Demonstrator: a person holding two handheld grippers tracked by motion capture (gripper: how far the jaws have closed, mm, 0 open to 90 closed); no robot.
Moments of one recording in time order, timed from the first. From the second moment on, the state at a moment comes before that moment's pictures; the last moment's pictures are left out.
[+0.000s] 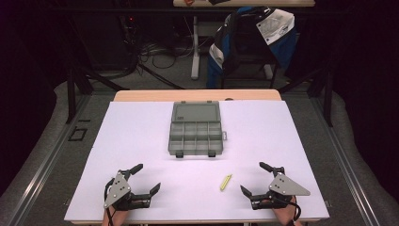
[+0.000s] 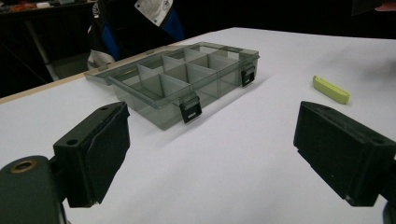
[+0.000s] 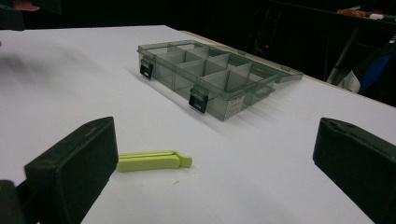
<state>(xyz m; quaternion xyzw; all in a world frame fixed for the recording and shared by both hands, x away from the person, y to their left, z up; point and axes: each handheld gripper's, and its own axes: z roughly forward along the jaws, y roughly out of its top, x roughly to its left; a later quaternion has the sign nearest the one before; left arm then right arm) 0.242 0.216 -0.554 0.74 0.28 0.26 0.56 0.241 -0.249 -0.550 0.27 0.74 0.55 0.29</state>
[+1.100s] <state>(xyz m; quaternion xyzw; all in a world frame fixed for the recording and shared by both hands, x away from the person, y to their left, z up) 0.267 0.160 -0.541 0.78 0.27 0.19 0.54 0.241 -0.249 -0.550 0.27 0.74 0.55 0.28</state>
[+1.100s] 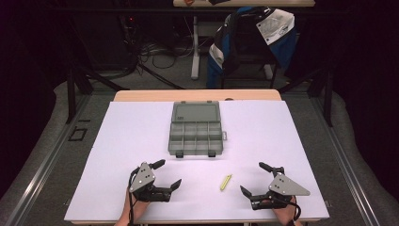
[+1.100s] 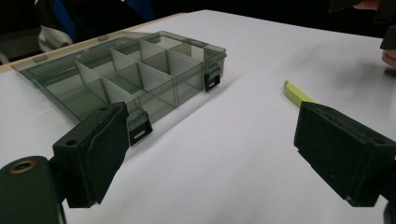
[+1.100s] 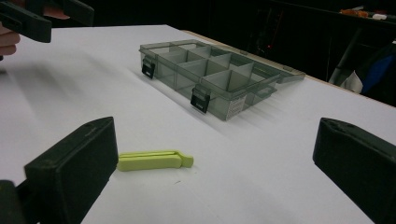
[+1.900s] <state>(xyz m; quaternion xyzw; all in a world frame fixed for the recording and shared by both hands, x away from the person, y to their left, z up) 0.280 0.106 -0.534 0.81 0.28 0.14 0.49 0.241 -0.250 -0.550 0.27 0.74 0.54 0.28</state>
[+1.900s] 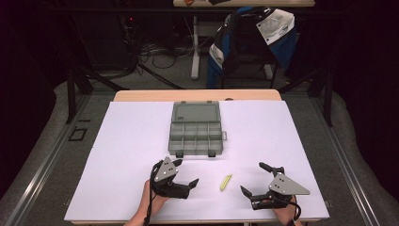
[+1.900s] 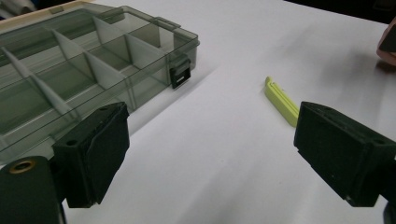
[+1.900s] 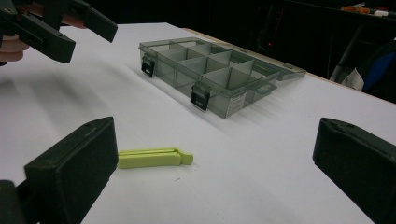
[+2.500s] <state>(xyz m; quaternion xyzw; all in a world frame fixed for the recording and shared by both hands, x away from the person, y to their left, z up) 0.287 0.061 -0.530 0.84 0.28 0.12 0.45 0.241 -0.250 -0.551 0.27 0.74 0.55 0.28</state>
